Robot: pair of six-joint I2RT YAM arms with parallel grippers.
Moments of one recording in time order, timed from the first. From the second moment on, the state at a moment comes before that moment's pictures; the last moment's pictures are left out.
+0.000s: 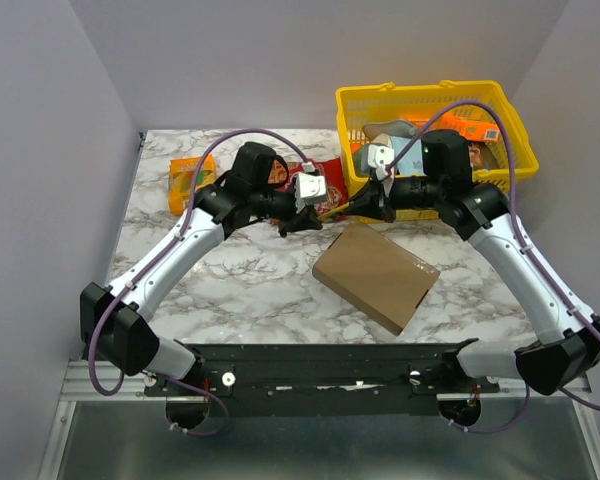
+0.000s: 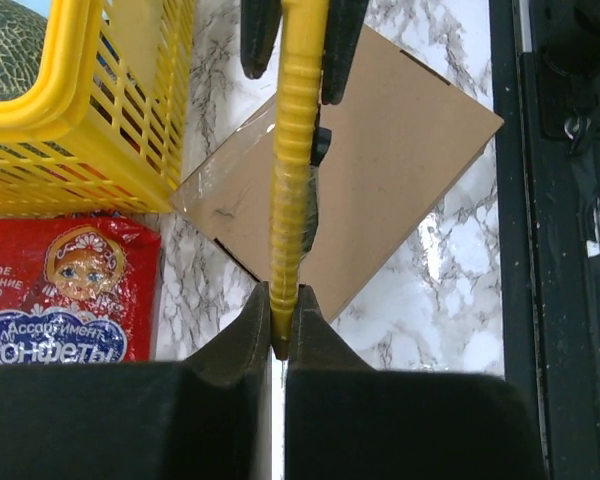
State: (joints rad) left arm -0.57 1.43 1.36 -0.55 0.80 0.54; right arm 0.47 1.30 1.42 -0.61 -0.85 -0.62
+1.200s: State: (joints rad) left arm -0.59 1.55 1.54 -0.40 0.94 0.32; right arm 0.46 1.45 1.78 -0.97 -0.81 -0.38
